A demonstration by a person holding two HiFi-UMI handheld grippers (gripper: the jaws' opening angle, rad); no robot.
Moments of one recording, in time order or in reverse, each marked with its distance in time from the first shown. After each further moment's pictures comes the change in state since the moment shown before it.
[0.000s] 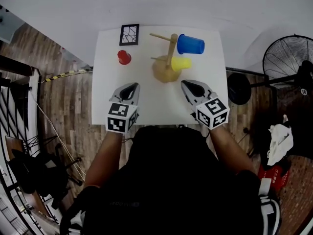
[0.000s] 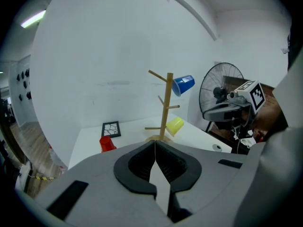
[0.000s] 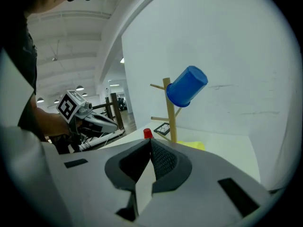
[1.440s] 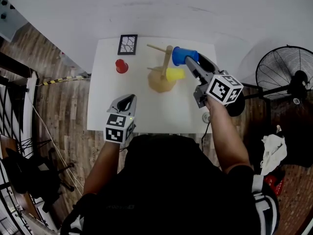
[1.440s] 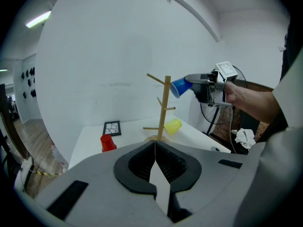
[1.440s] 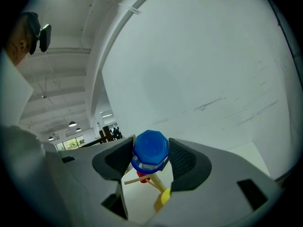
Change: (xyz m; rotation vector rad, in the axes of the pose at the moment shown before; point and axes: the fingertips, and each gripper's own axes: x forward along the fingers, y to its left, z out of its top) left arm -0.012 -0.015 0.000 -0.028 -0.010 0.026; right arm -0.002 -0.097 0.124 0.279 -0.290 -0.016
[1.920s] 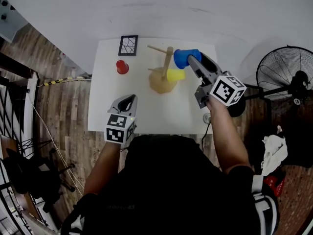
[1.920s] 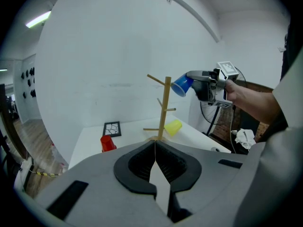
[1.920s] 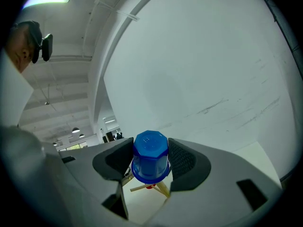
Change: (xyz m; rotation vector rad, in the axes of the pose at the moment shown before) left arm 0.002 0.001 0.003 0.001 -0.007 -0.001; right arm -0.004 0.005 0.015 0.035 -0.062 0.041
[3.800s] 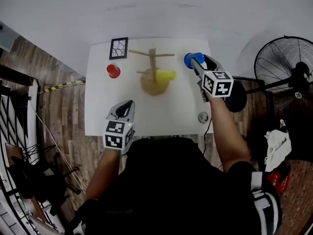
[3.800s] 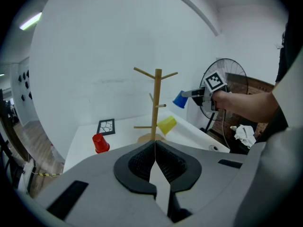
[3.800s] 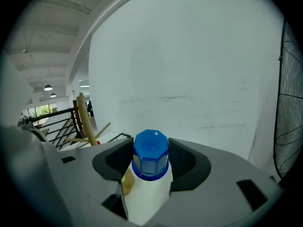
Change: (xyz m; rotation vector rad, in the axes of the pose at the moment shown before) left arm 0.020 -0.032 0.000 0.021 0.060 0.000; right arm -0.029 -0.138 -0.050 -0.300 0.267 -0.363
